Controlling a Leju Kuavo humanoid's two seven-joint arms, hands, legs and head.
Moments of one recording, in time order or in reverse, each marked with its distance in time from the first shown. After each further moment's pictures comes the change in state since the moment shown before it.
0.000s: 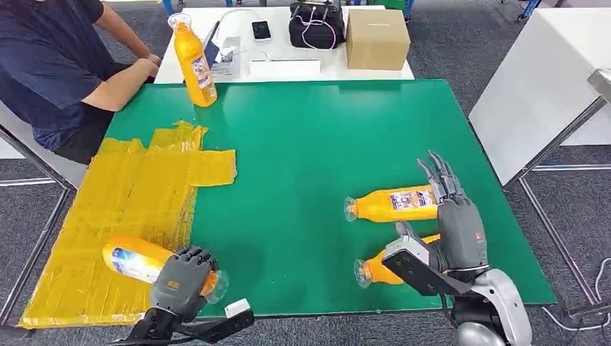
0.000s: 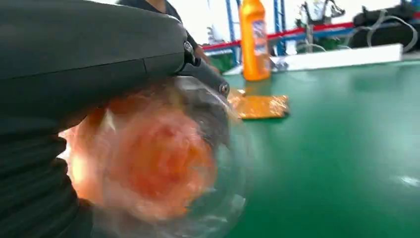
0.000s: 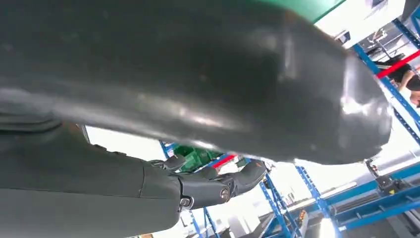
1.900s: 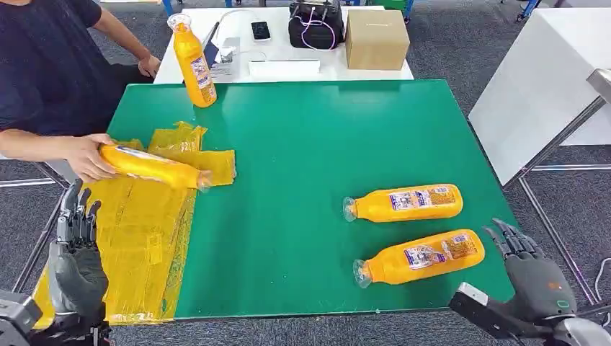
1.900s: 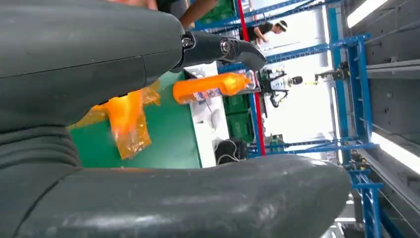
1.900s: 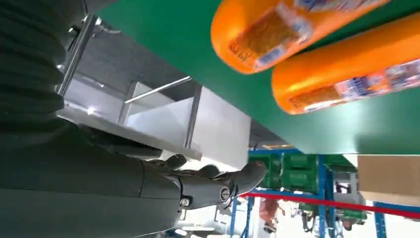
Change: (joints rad) left arm 0.109 -0.231 0.410 -0.351 1.296 -0.063 -0.425; right arm 0.318 -0.351 -0.288 0.100 0.036 0.099 -0.003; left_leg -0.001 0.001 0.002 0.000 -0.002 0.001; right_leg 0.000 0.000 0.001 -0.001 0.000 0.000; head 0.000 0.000
